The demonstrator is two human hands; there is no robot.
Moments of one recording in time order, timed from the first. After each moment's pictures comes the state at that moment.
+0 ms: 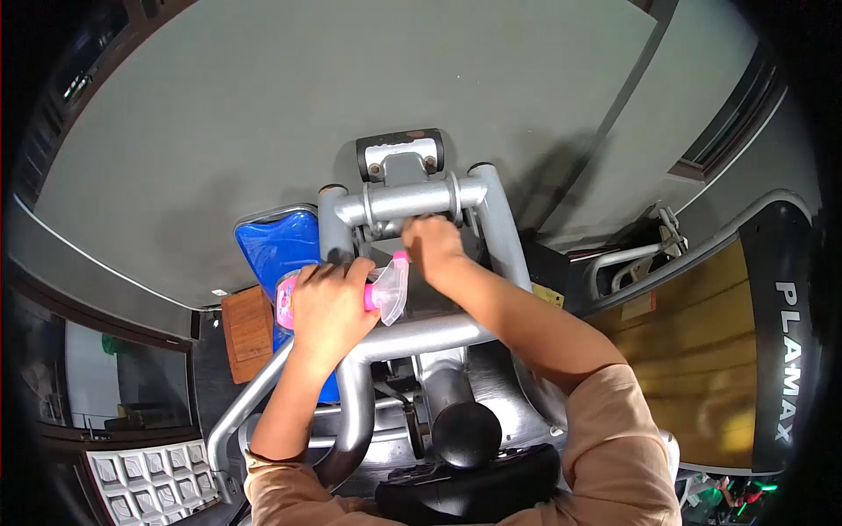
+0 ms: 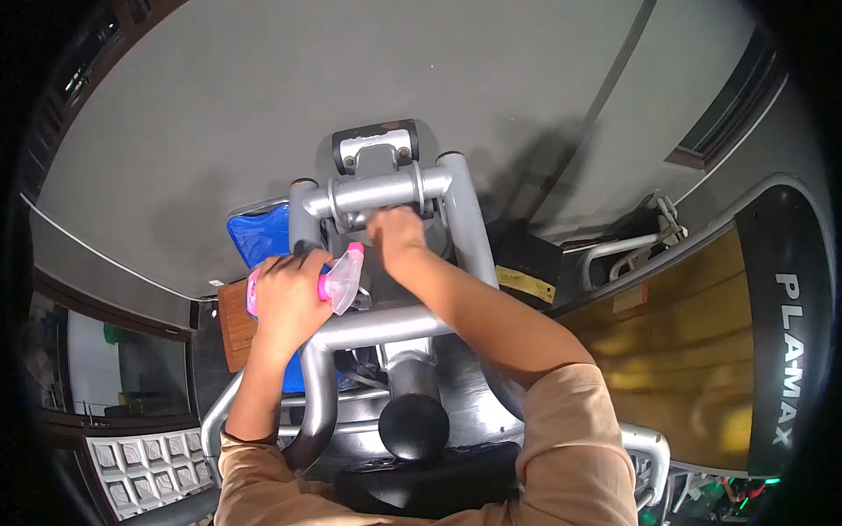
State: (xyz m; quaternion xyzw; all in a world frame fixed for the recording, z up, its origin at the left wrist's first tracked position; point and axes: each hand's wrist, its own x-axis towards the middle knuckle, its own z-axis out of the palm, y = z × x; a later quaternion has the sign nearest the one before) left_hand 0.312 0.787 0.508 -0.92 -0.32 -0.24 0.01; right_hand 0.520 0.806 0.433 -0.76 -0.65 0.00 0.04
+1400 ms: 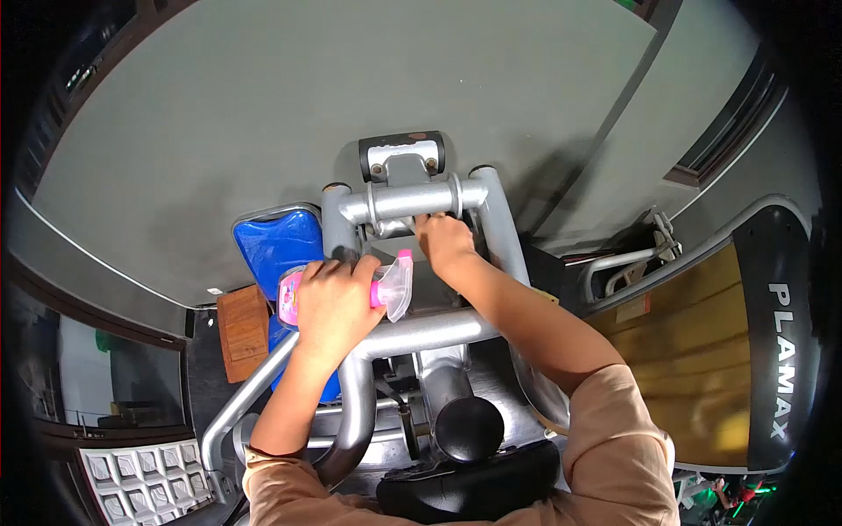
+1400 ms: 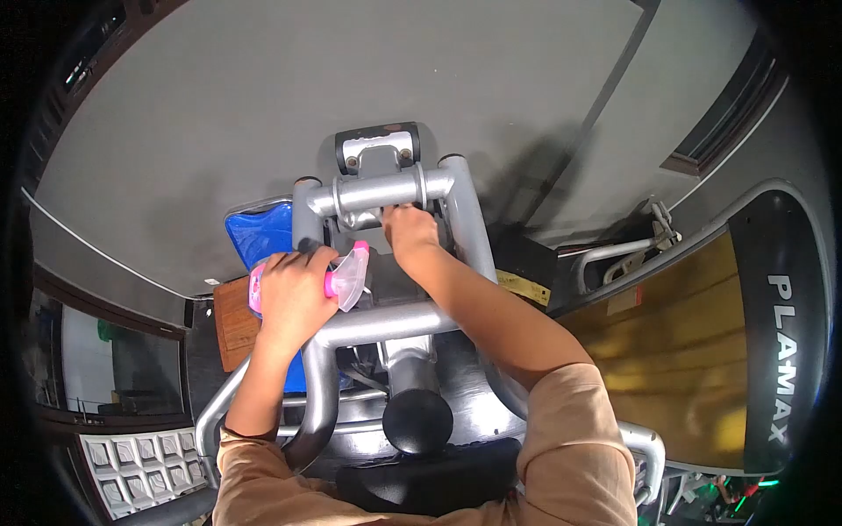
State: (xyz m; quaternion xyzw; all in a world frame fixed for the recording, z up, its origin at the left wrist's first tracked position) left_hand 0.310 0.784 0.508 -0.92 -0.32 -0.24 0.01; right_hand 0.532 0.803 0.432 -0.77 -0.64 -0.01 0.01
